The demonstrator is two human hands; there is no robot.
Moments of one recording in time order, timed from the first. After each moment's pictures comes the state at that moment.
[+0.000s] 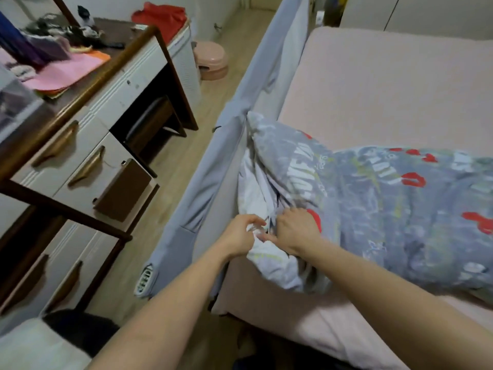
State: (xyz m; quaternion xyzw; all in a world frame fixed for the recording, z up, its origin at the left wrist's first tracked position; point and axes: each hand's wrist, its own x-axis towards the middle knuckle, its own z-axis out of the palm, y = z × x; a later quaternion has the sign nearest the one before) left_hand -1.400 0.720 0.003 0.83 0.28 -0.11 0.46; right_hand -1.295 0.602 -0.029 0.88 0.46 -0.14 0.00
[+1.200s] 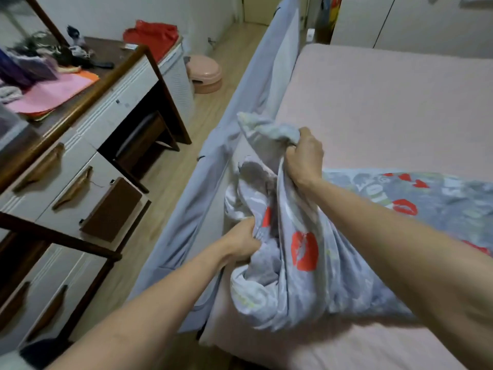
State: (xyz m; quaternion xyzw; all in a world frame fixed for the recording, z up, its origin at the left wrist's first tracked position) left_hand -1.323 0.726 0.031 0.84 0.21 -0.14 0.49; right_hand -1.142 0.668 0.064 0.90 0.17 -0.01 -0.39
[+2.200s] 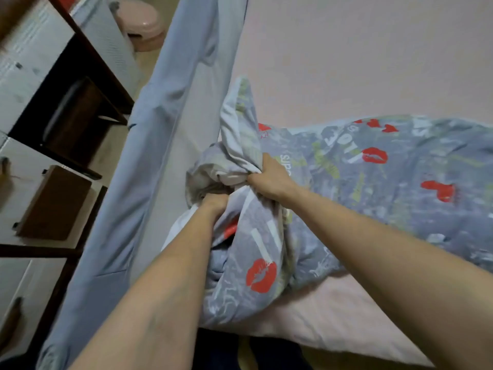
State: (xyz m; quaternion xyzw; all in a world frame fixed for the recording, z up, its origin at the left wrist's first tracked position) left_hand -1.253 0.729 -0.089 0.62 0.51 -0.20 0.56; right_hand -1.170 0.615 -0.027 0.86 0.15 -0.31 -0.38
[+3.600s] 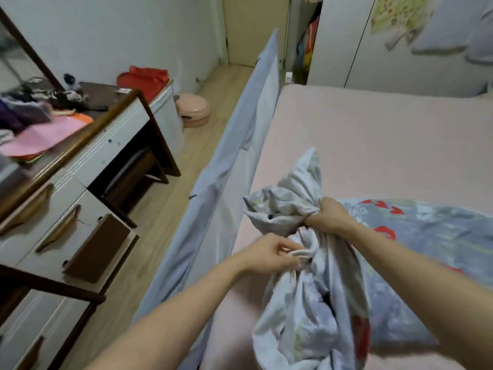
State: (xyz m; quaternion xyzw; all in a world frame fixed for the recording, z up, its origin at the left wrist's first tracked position) left_hand -1.274 0.705 0.076 0.84 0.05 -0.15 0.53; right_hand -1.122 0.579 0.074 0.93 0.18 -0.23 -0.23
